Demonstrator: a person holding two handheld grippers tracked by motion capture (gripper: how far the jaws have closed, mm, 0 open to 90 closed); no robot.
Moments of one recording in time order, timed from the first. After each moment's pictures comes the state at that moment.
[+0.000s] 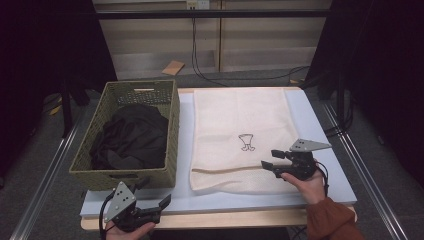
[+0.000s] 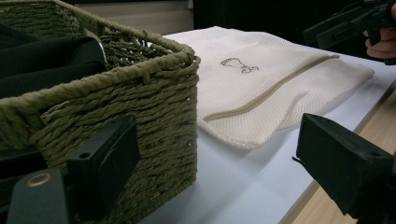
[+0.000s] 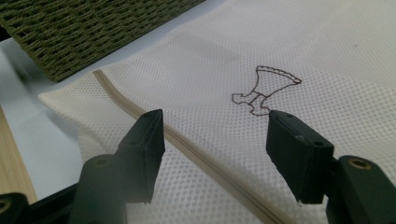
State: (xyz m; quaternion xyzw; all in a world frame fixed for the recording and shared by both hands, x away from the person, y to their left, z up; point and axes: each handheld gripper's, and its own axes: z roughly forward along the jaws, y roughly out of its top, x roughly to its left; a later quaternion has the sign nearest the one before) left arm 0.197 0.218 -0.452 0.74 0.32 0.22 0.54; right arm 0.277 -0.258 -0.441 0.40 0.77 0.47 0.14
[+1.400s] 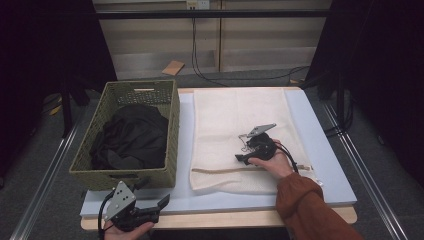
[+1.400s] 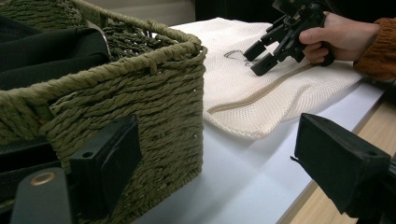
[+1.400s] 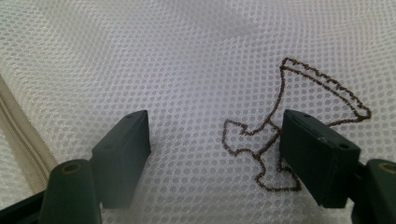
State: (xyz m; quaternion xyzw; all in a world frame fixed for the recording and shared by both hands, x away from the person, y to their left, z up) left arm 0.198 0.221 -0.452 0.74 0.33 0.22 0.54; right arm 0.369 -0.191 -0.485 0.36 0.86 0.35 0.12
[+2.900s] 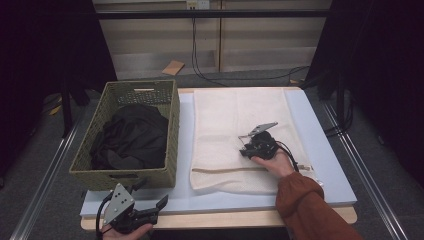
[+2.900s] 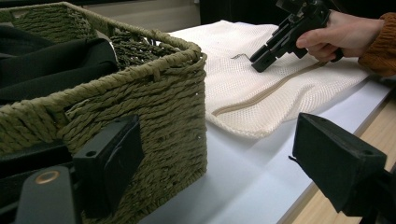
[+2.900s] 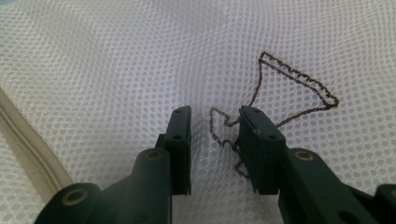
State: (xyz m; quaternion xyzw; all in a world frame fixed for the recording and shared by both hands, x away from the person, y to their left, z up) left arm 0.192 0.223 -0.448 0.74 0.32 0.24 0.53; right arm 0.369 -0.195 -0.479 0.39 0.85 0.33 0.12
